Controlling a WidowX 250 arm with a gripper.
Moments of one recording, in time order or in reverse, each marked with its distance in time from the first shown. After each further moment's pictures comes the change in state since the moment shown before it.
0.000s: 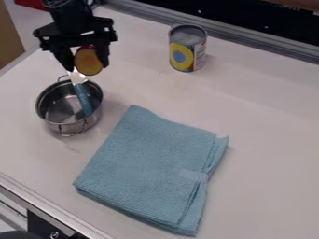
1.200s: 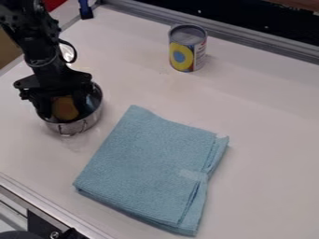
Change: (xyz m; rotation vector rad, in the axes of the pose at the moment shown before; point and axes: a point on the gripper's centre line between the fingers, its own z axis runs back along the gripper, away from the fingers) arm -0.038 0.061 -0.048 0.100 0.051 0.065
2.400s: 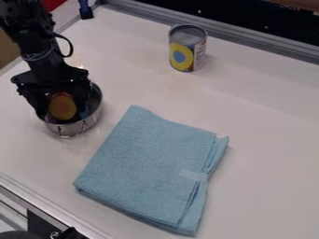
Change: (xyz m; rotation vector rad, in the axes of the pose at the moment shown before) arm 0.000 0.001 0.002 -0.013 0.023 -0.058
